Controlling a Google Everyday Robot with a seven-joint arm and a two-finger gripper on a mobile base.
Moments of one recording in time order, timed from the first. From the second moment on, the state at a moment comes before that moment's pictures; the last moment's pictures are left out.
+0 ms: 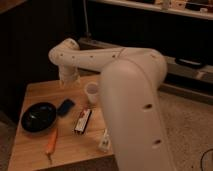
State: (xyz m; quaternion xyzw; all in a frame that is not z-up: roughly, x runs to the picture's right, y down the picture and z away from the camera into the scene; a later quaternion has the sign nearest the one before) arm -0.211 -0.038 0.810 -0.23 0.12 0.65 0.71
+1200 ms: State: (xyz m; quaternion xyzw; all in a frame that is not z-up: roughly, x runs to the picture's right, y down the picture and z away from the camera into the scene) arm -0.307 -0.050 0.836 -0.35 0.04 0.57 0.74
